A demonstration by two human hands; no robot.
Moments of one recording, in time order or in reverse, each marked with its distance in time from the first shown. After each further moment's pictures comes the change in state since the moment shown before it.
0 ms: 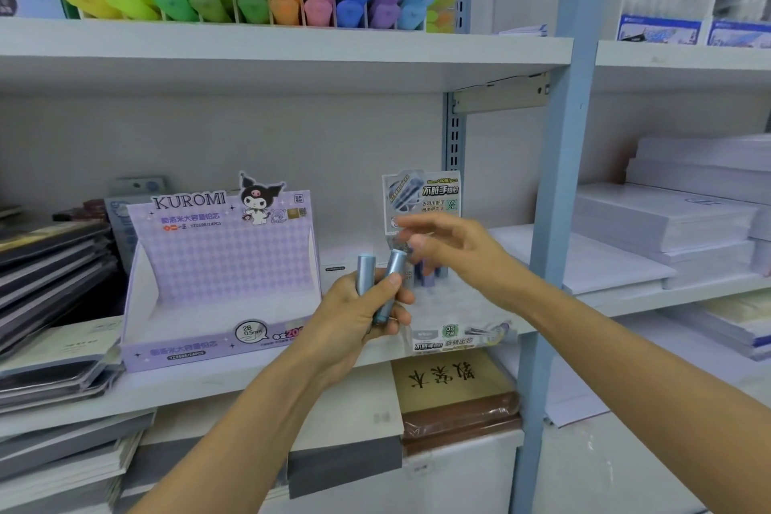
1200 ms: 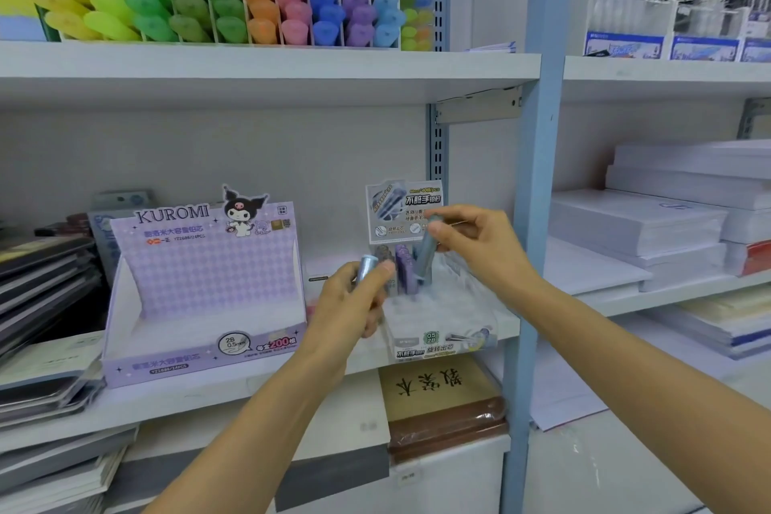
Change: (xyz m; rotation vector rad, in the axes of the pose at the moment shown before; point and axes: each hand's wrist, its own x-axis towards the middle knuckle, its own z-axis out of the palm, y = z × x) left_hand 0.003 0.011 0.024 0.108 0.210 0.074; right_hand -0.009 -0.011 -0.021 -0.016 0.369 -0.026
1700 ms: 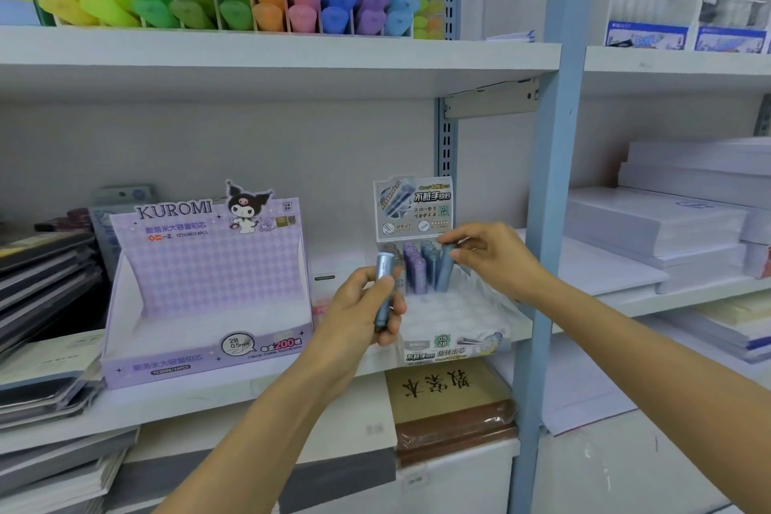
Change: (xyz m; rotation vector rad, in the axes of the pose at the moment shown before) left_hand 0.001 -0.013 -0.006 -0.062 -0.136 -0.027; right_hand 0.017 0.041 -0.018 -0.466 -0.142 0.055
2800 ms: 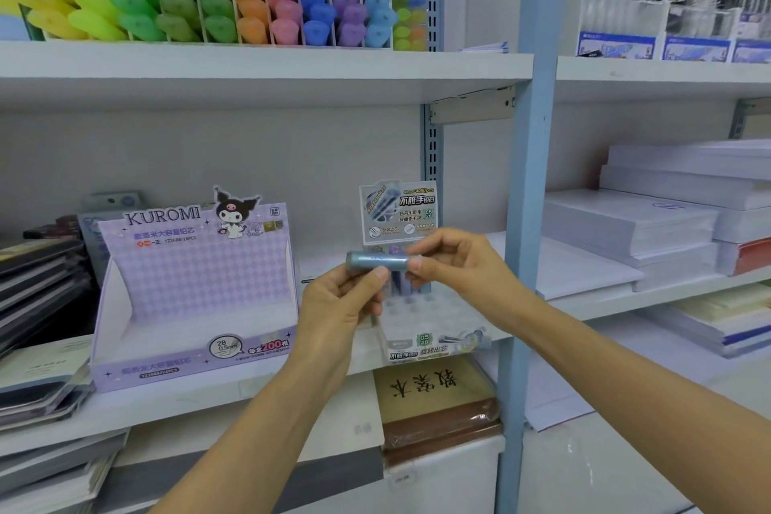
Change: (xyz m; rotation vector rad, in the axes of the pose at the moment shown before) left_hand 0.002 0.004 0.009 -0.155 0.187 0.135; right_hand -0.039 -0.043 0.007 0.644 -0.115 -0.061
